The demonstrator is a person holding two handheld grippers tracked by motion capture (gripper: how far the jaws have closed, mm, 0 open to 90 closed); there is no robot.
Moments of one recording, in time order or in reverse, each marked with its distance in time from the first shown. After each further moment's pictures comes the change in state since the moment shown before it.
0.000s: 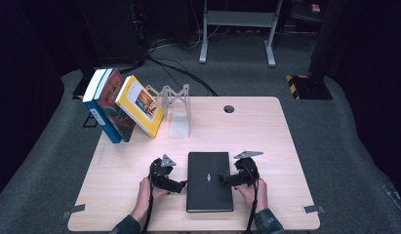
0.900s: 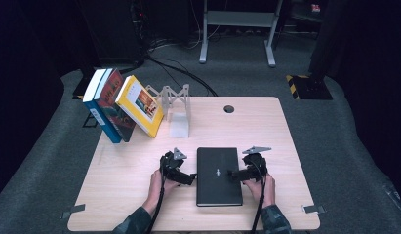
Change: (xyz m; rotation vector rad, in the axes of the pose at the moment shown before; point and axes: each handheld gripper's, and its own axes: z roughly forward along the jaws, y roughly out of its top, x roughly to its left) left arm -0.007 0.028 0.027 -0.009 0.024 0.019; right arm -0.027 0.004 -0.010 0.005 -0.082 0.015
